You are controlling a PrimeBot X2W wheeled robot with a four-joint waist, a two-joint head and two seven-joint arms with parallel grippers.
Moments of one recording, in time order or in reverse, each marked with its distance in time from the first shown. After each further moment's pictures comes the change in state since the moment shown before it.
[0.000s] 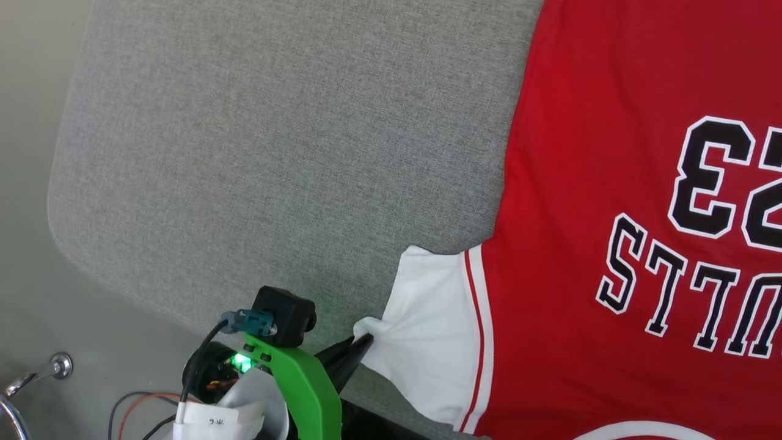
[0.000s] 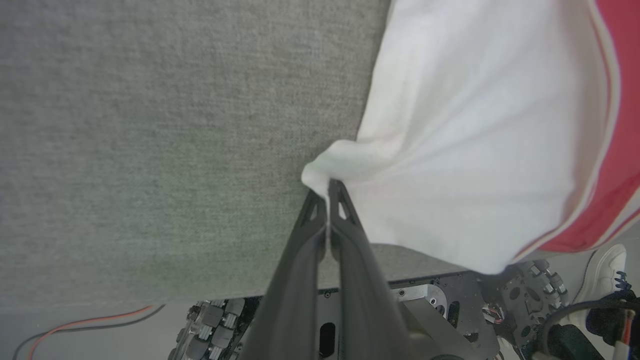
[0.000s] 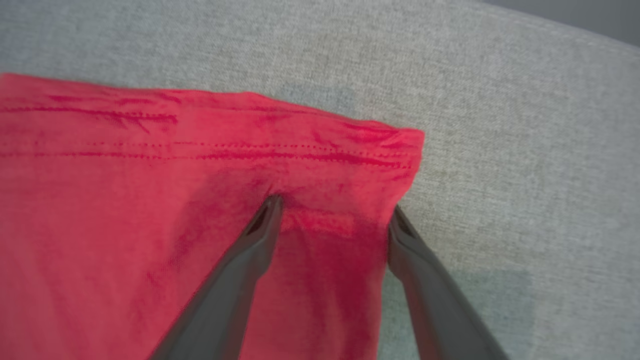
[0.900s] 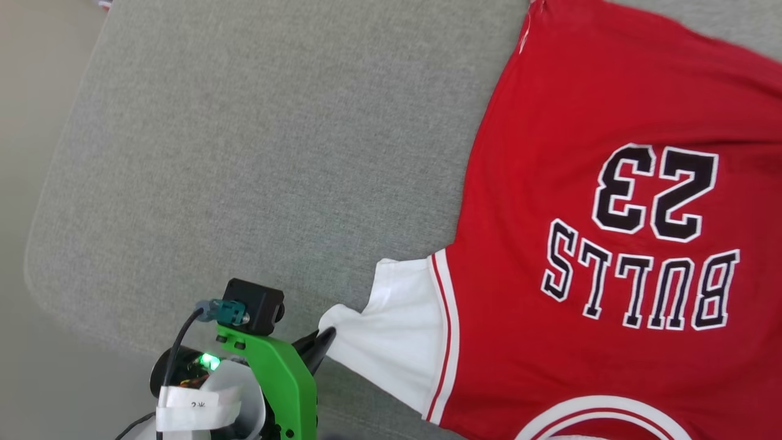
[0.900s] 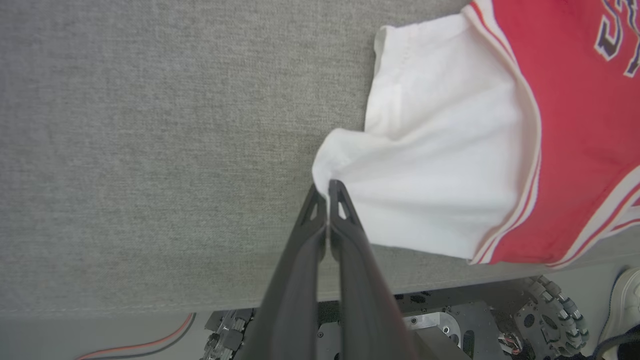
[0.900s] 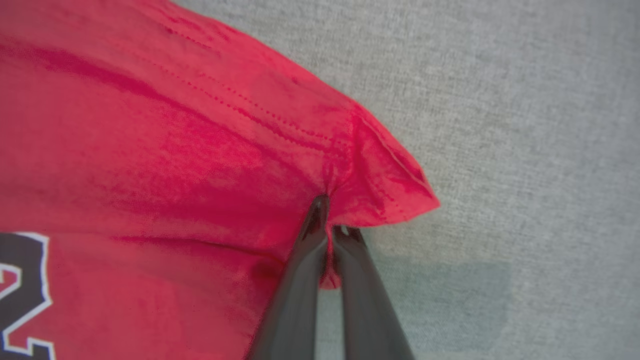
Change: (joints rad) left arm 0.000 0.032 0.039 0.026 -0.002 0.056 0.018; right arm 0.312 -0.007 0.035 0.041 0.101 0.000 -0.173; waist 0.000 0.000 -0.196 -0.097
